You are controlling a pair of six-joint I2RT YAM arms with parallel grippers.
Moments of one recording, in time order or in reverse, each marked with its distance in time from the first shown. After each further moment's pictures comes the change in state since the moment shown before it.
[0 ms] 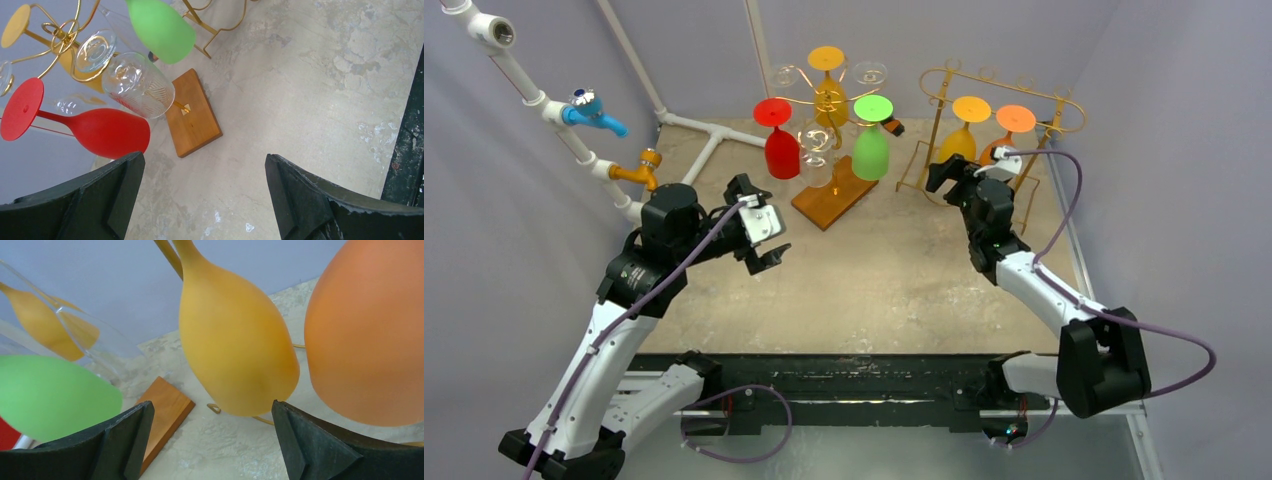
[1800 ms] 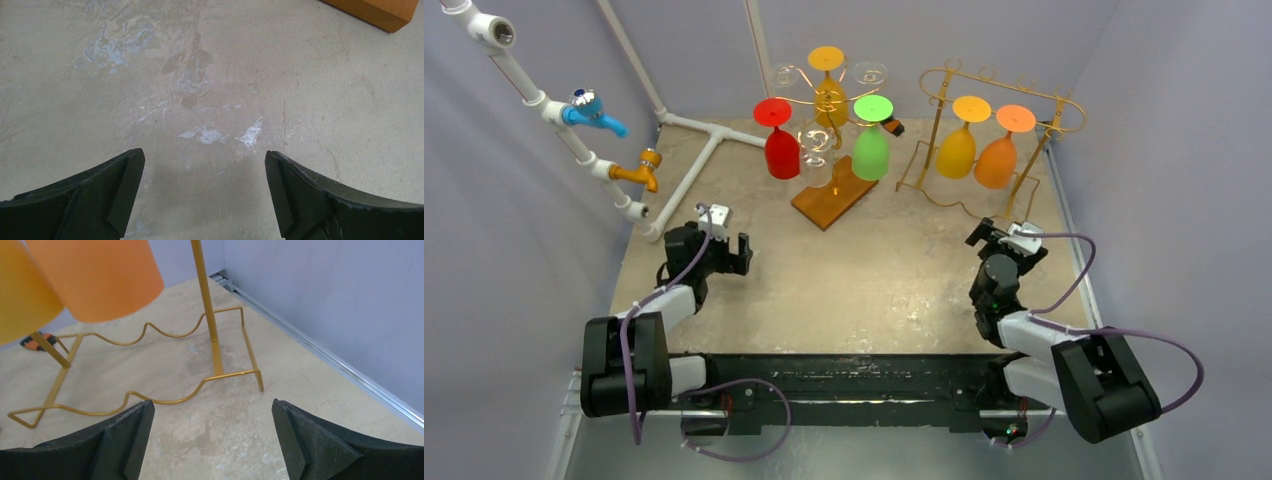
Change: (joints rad) left arm 0.534 0.404 -0.755 0.949 -0.171 -0.479; right arm 0.034 -0.145 -0.566 0.545 0.556 -0.313
